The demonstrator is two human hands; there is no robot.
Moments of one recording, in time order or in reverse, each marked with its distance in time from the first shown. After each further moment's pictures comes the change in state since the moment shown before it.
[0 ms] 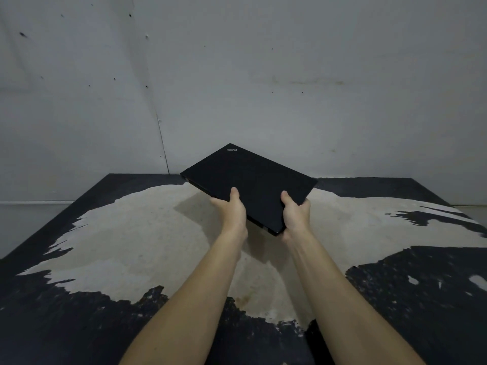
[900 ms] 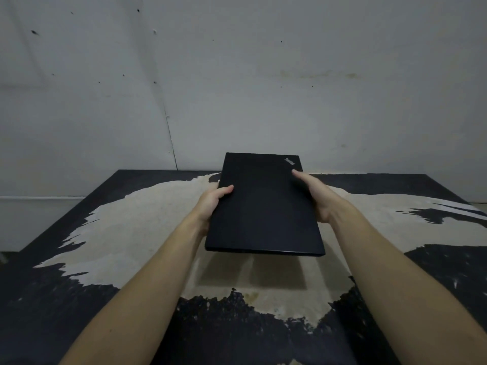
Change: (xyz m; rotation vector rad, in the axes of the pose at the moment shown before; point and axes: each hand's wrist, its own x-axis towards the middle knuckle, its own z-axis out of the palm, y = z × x) left_hand 0.026 0.054 -0.074 0.211 -0.492 -0.125; right_hand 0.017 -0.071 -0.014 -0.455 -0.409 0.241
